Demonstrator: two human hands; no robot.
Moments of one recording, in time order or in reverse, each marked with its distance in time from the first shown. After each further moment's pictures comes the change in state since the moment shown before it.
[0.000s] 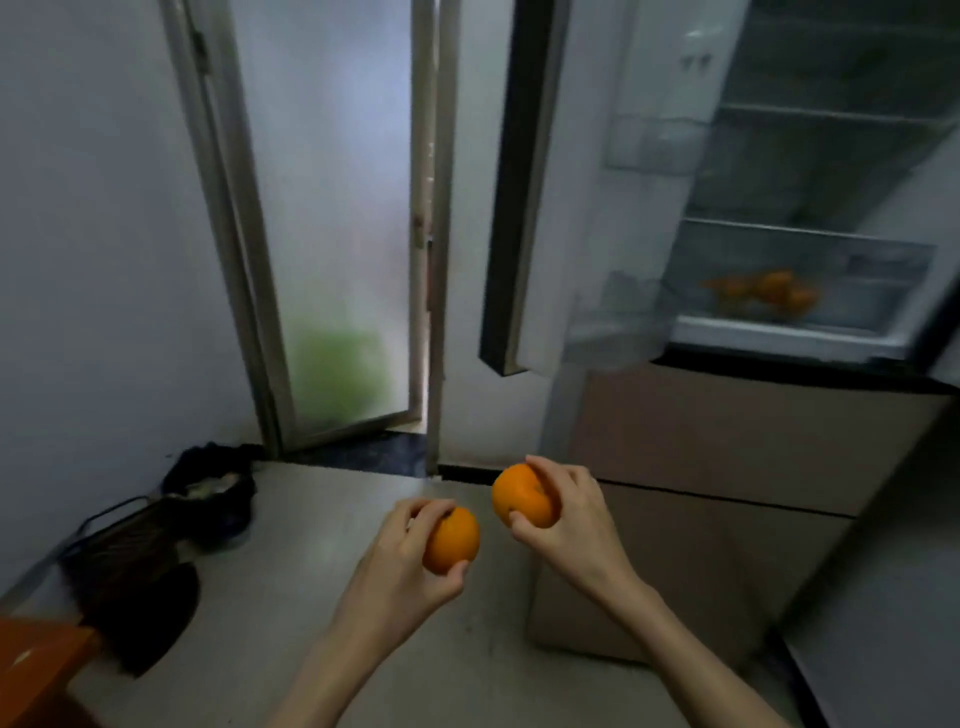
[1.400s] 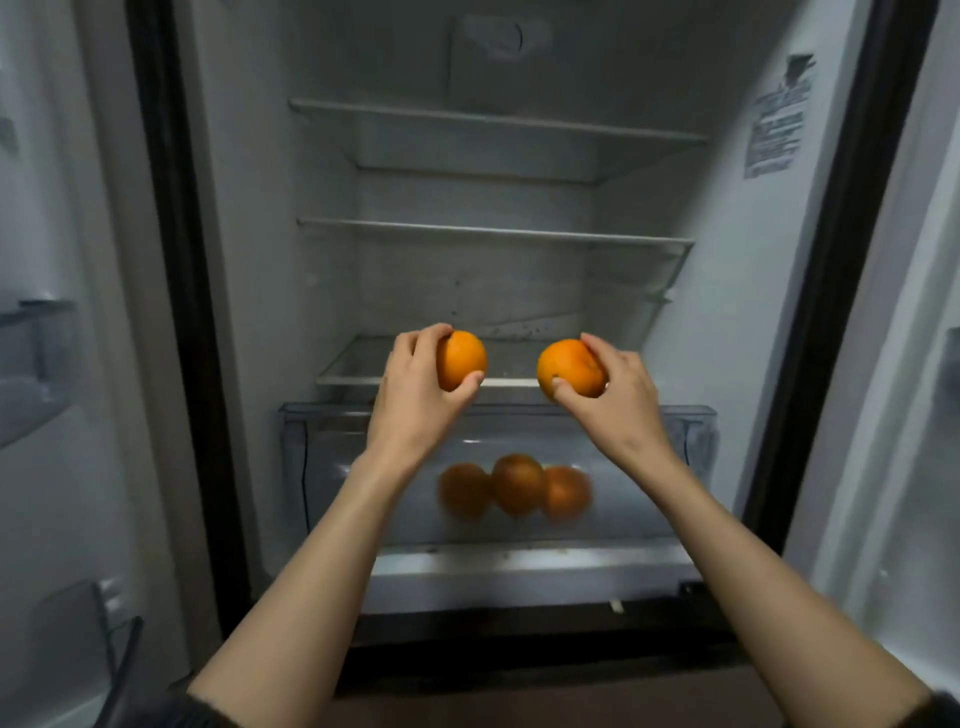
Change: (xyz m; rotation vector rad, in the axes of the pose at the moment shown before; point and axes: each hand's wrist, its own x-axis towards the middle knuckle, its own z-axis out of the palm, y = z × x) left_hand 0.598 0.378 0.235 -0.197 0.354 0.269; right_hand 0.384 0.330 -0.461 -0.080 0.622 0.011
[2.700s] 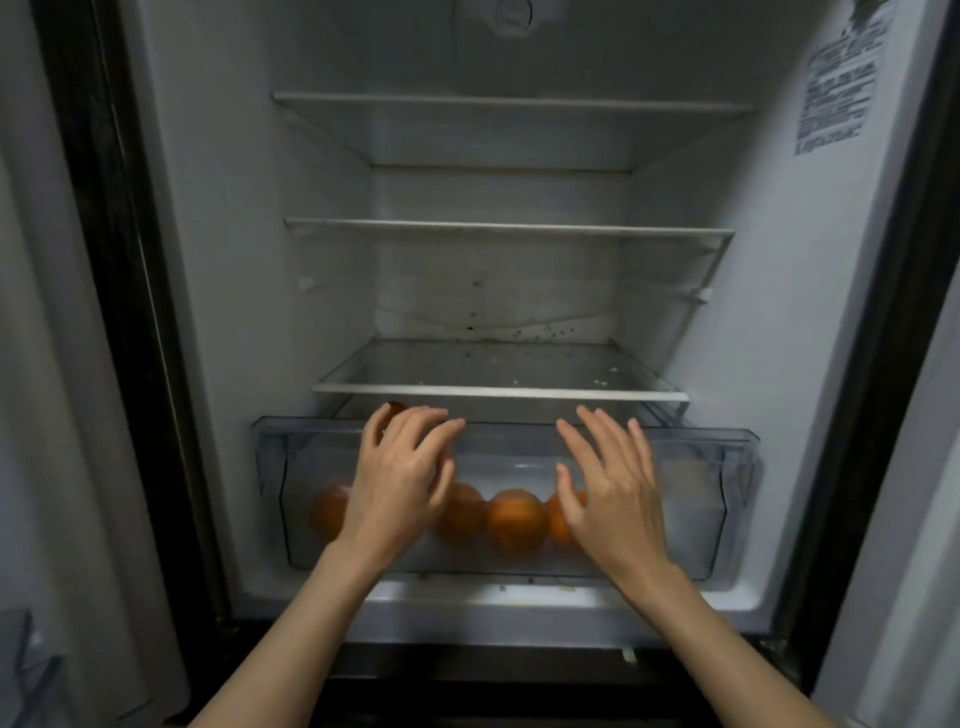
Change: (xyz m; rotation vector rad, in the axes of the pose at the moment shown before) left_hand -0.029 -0.059 0.047 0.456 0.044 0.371; right_hand -0.016 0.084 0.053 -0.328 0.179 -0.510
